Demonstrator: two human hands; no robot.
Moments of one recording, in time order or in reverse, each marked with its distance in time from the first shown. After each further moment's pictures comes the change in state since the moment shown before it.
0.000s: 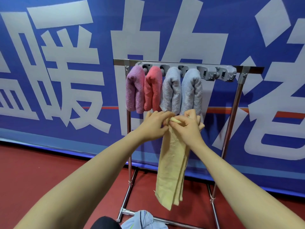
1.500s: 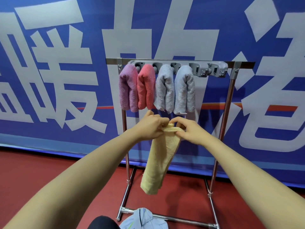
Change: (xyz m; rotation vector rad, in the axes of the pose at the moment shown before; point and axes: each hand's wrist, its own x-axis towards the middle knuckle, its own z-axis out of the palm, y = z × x) left_hand 0.005 -0.002 0.007 0.185 -0.121 0.199; right_hand 0.006 0.033 -0.041 -0.096 -0.535 -0.087
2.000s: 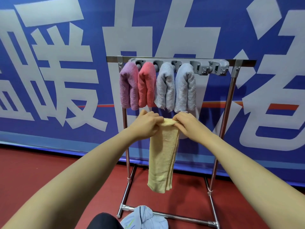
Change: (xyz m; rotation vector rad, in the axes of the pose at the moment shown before) left_hand -0.012 -0.012 0.003 0.085 0.037 -0.074; right_hand 0.007 0.000 0.000 -0.395 0.122 -0.237
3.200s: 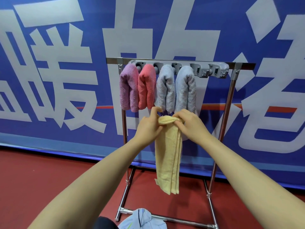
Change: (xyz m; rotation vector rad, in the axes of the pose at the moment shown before) left_hand 0.002 0.019 0.020 -0.442 0.314 -0.246; right_hand 0.005 -0.014 -0.004 0.113 0.186 0.137
